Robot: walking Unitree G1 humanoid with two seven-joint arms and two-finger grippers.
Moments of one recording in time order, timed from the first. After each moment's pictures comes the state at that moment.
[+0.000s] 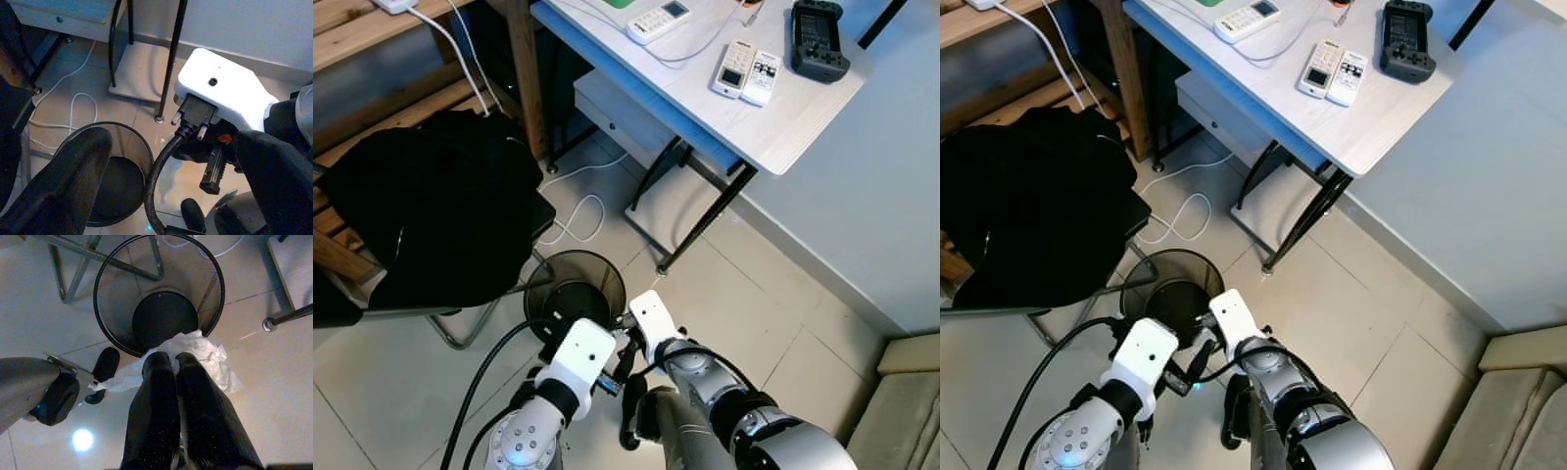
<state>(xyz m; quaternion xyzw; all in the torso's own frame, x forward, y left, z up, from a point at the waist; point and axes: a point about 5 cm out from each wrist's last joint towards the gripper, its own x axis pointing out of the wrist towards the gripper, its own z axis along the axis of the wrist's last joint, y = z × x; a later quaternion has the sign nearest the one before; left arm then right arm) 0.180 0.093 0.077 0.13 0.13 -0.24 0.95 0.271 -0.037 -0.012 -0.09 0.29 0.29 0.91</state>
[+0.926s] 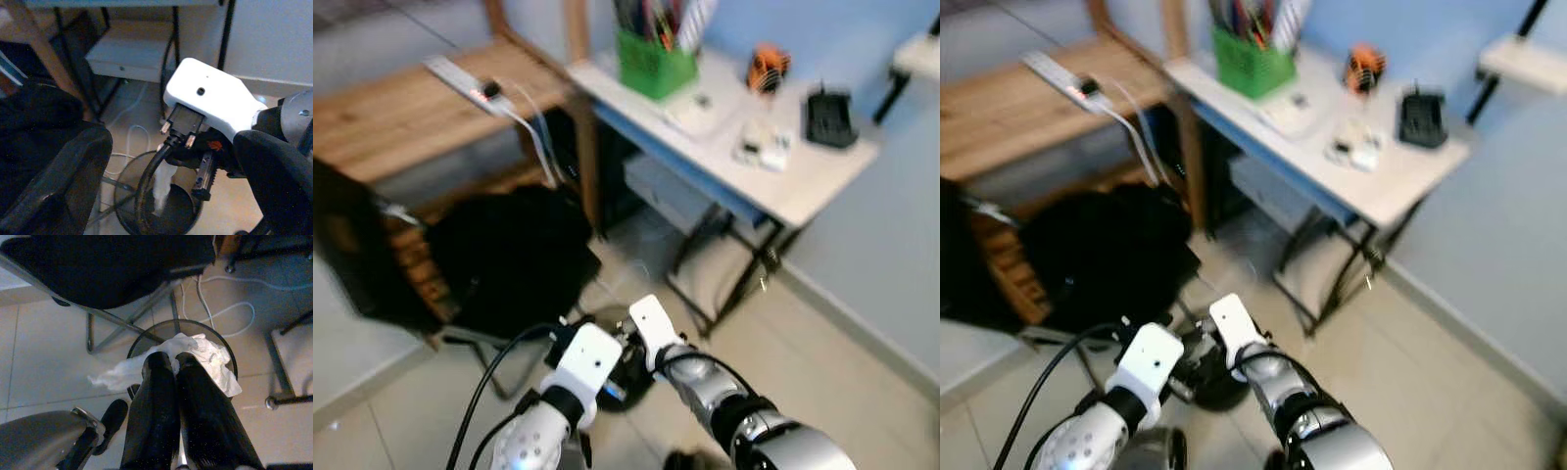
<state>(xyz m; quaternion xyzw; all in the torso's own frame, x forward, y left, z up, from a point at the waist) 0.177 0.088 0.078 0.12 0.13 -0.25 0.95 0.265 -0.038 -0.018 -0.09 0.30 0.30 0.90</state>
